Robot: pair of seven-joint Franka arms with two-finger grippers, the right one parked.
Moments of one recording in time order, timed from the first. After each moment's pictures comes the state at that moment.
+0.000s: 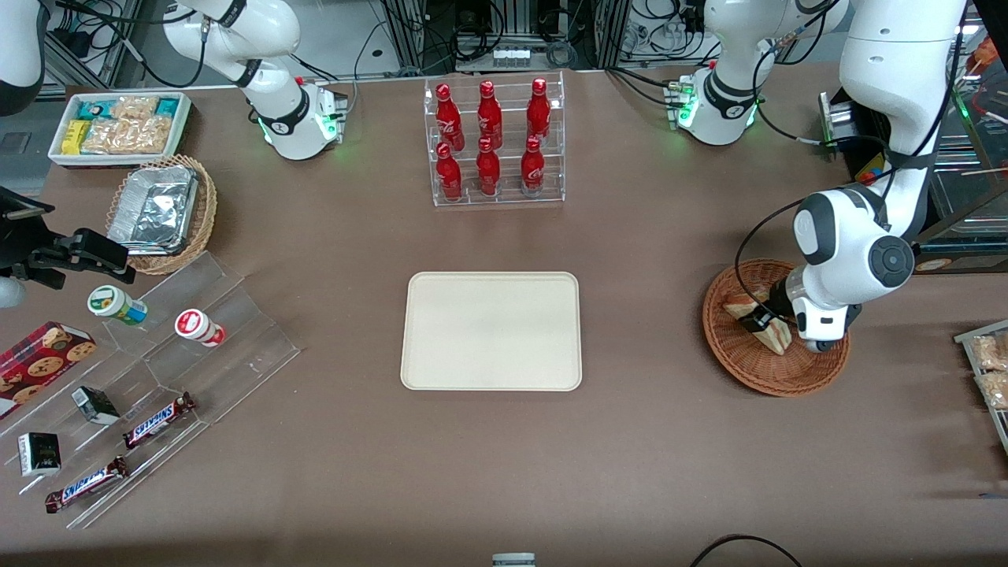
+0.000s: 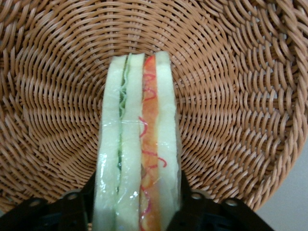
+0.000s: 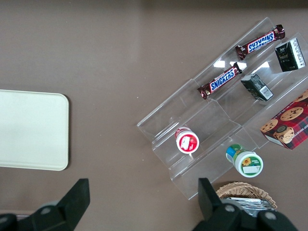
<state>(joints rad) -0.06 0.32 0.05 -2.19 -0.18 2.36 -0.62</state>
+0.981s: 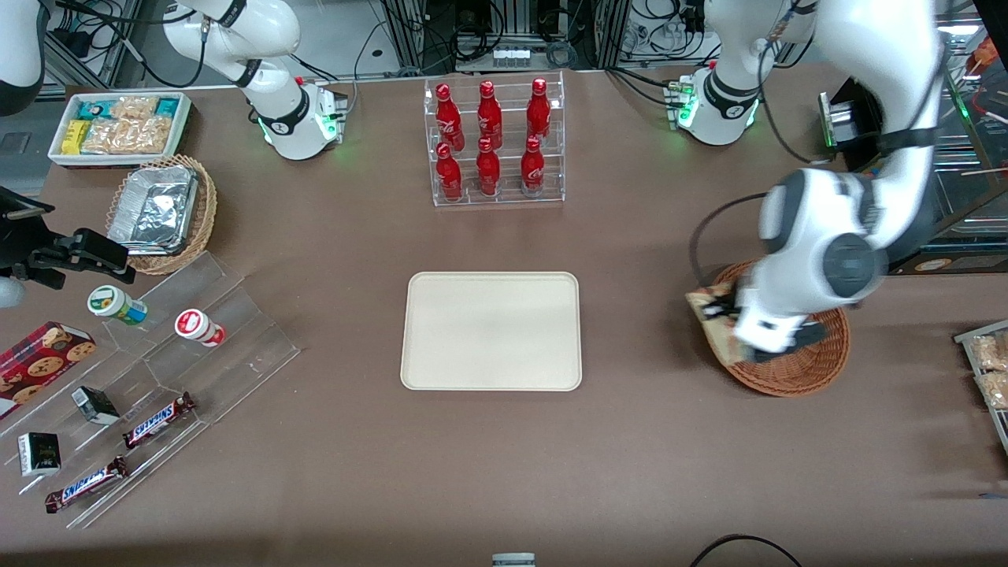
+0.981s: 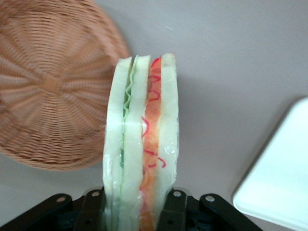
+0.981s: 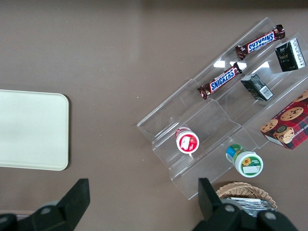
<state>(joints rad) -0.31 0.33 0.02 -1.79 -0.08 1.92 -0.54</state>
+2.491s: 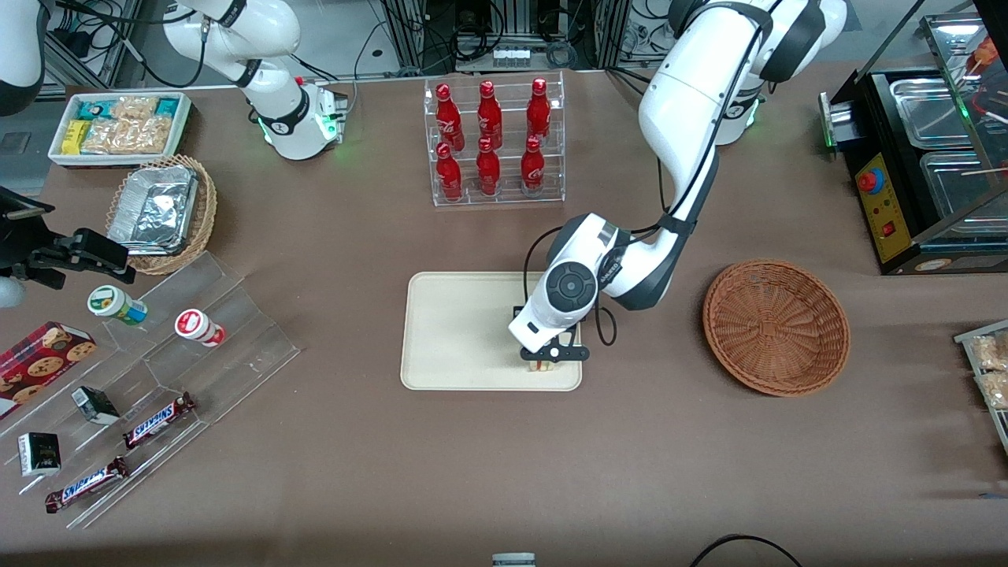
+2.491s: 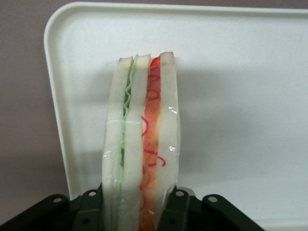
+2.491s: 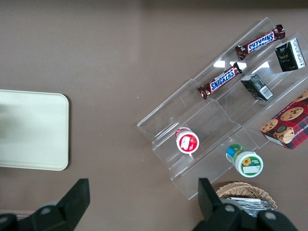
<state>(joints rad) -0.62 0.78 -0.06 -1.43 -0.15 2.12 -0.56</state>
